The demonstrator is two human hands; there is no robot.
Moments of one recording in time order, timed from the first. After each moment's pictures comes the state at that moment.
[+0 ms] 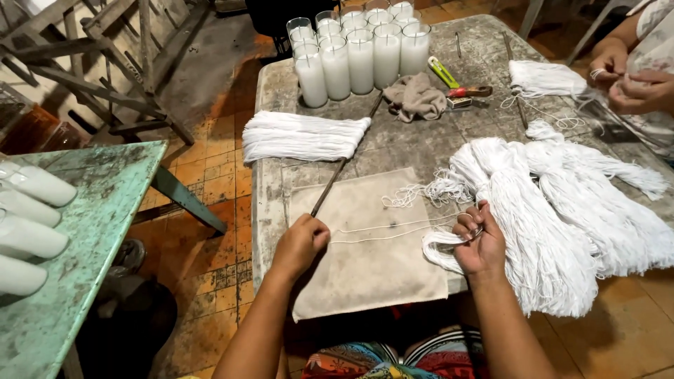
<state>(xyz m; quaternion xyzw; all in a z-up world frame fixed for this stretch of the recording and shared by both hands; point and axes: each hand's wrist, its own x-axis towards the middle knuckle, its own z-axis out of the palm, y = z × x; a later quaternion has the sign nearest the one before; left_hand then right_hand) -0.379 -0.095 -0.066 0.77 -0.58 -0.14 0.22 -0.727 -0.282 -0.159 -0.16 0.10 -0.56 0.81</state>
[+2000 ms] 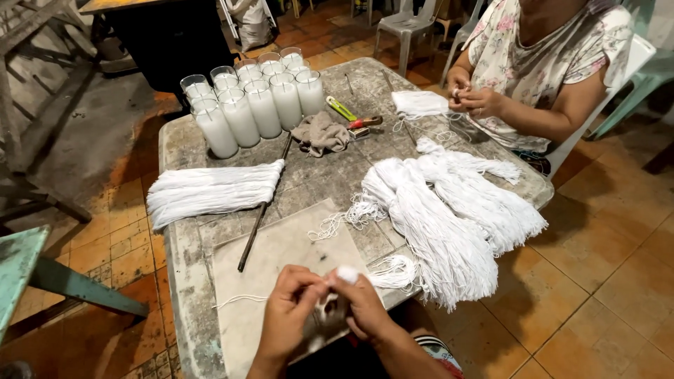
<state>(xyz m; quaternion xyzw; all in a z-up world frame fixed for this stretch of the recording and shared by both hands) -0.497 -0.084 -0.033 0.49 -0.49 -0.42 0.59 -0.639 -0.139 -0.095 -0.30 0.32 -0.48 0.76</state>
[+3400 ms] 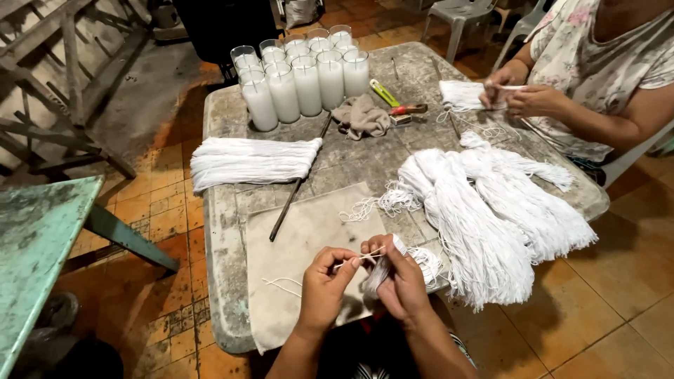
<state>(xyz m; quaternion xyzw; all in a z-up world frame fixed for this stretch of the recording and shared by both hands) -0.522 -0.087 -0.042 0.53 -0.46 -0.32 0.63 -0.653 -0.145 -0.059 -0.30 0.17 -0.55 0.76</state>
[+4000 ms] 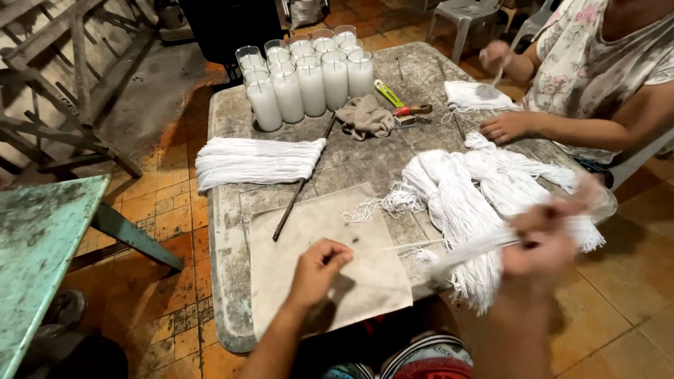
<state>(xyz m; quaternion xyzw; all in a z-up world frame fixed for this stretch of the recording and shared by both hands) -0.481 -0.117 -0.067 0.56 -0.50 -0.37 0.55 -0.785 -0.207 0.031 -0.18 0.19 -0.80 0.54</state>
